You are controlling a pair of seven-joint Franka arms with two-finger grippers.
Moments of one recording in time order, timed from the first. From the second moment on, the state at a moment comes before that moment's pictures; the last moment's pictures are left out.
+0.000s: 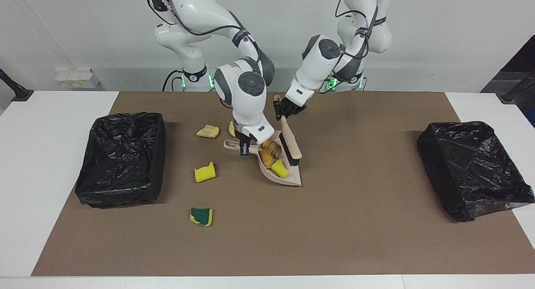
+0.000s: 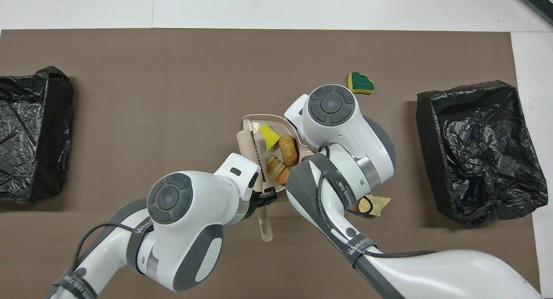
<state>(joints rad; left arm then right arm) -0.77 -0.04 0.09 -2.20 -0.39 2.28 -0.66 0.34 0.35 0.15 -1.70 -0.12 1.93 -1.03</state>
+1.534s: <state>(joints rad) -0.99 -0.26 0.05 -2.59 -0.19 2.35 -0.92 -0.44 0.12 0.14 -1.68 0.00 1.80 -1.90</state>
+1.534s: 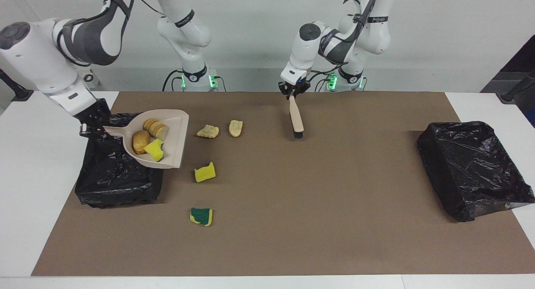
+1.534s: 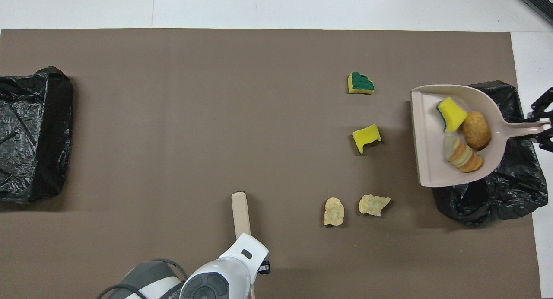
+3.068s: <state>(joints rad) -0.47 -0.26 0.09 -2.28 -0.18 2.04 -0.39 -0.31 0.06 0.16 -1.75 -0.83 1.89 -1.55</state>
